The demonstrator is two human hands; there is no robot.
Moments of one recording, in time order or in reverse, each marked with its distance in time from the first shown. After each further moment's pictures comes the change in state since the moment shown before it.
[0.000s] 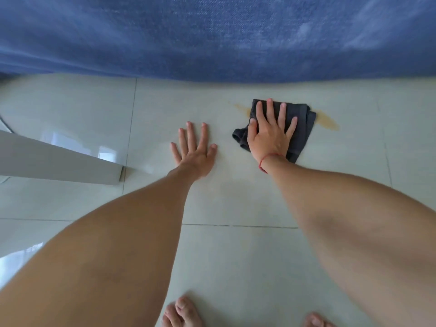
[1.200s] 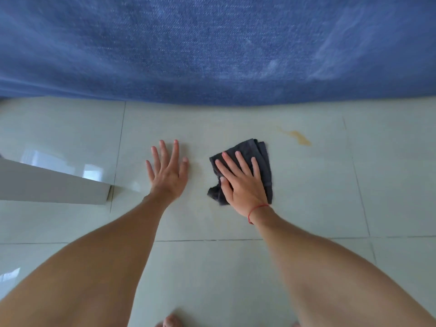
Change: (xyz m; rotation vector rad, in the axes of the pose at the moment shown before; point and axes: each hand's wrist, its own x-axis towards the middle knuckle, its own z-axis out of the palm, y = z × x) left_hand -0.009 -0.026 -0.009 -0.086 0.188 0.053; right_hand -0.077 0.018 0.003 -0.042 -0.095 -0.419
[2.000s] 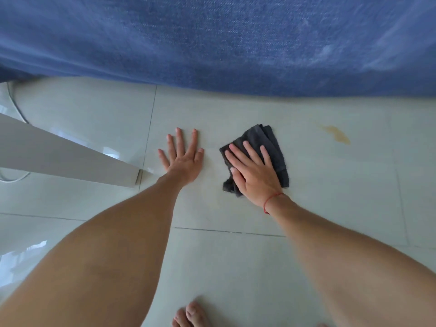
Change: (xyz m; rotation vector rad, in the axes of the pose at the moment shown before) left_hand 0.012 -0.029 -0.013 0.056 -0.145 -0.119; right_hand 0.023 -0.029 0.007 -0.046 -0.019 -0.159
